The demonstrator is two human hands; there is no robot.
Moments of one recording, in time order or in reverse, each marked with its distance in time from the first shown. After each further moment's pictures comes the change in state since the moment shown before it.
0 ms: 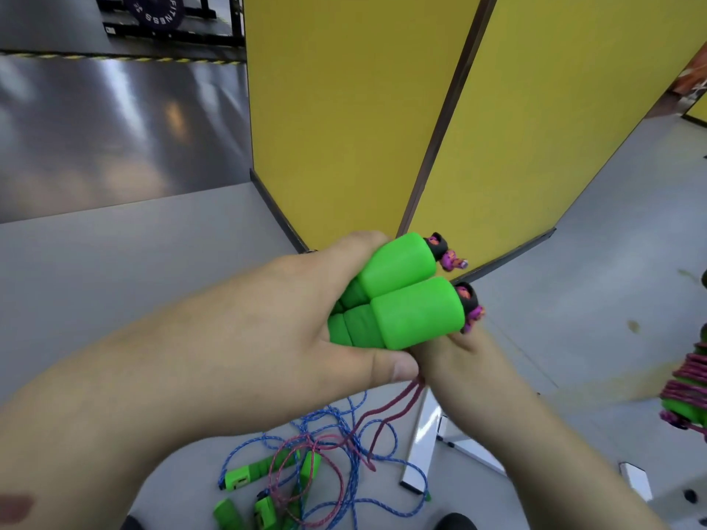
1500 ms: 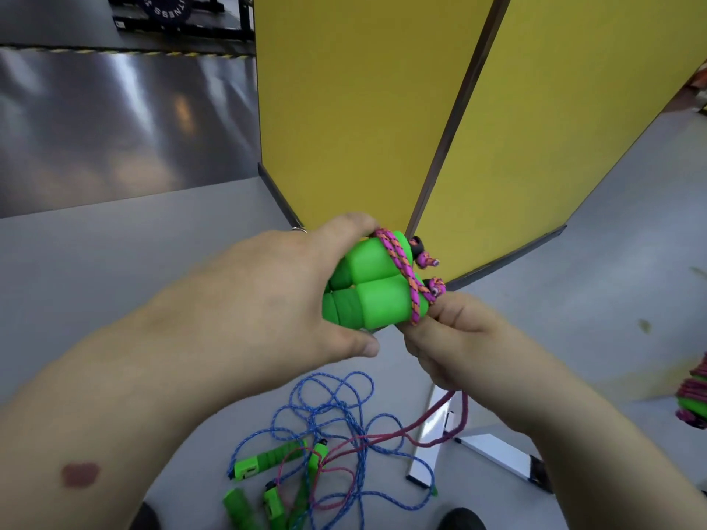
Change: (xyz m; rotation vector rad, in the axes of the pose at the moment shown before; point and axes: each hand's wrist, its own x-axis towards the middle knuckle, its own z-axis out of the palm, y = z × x) left_hand 0.004 -0.007 -0.001 0.262 0.092 -0.129; right_hand 0.009 -0.003 -0.008 0.160 -0.256 0.180
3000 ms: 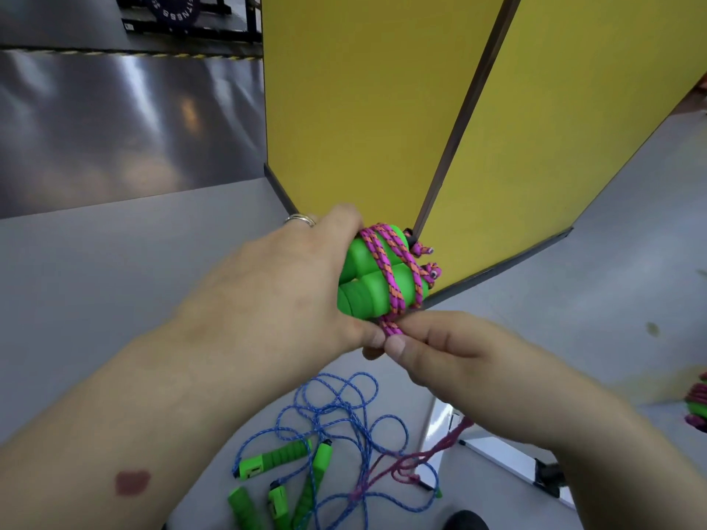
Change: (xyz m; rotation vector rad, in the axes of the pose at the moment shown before) left_hand -0.006 0.006 0.002 0.025 0.108 -0.101; right_hand -0.012 -0.017 0.003 -0.384 -0.144 0.015
